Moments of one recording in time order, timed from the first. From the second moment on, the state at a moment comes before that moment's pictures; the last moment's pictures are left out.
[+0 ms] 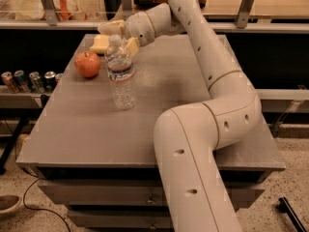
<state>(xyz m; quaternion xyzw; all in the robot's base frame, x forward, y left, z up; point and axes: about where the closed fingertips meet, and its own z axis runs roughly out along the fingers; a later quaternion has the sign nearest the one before) 0.694 0.120 0.925 -0.67 0.43 0.46 0.38</state>
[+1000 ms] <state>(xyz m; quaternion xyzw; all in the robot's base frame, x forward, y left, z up) 0.684 0.139 0.974 -0.70 0.43 0.41 0.40</state>
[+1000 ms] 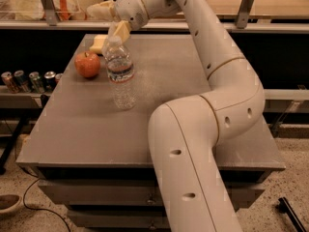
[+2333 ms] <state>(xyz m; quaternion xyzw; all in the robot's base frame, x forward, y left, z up) 0.703 0.159 0.955 -0.71 0.53 0.32 0.34</state>
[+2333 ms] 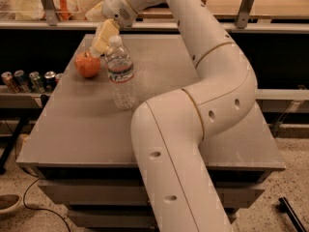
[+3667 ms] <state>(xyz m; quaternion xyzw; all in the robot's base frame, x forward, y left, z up) 0.704 0.166 0.949 -0.72 0.57 0.26 0.29</state>
